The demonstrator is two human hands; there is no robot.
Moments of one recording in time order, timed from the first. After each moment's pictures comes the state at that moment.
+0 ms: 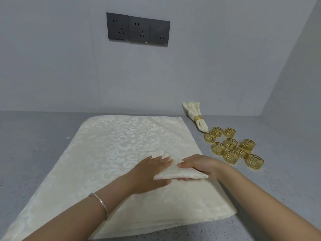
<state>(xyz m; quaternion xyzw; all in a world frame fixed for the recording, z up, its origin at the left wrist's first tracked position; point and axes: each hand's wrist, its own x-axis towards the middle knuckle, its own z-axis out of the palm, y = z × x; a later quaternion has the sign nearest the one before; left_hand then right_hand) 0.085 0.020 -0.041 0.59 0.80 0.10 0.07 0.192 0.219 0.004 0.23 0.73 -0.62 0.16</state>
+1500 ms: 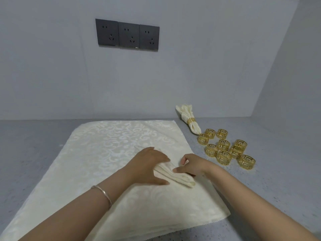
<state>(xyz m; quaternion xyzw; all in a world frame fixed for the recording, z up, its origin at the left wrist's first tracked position) 0.064 0.050 -0.026 0.61 0.78 0.14 -0.05 0.194 0.216 0.014 0.26 0.89 -0.38 0.08</state>
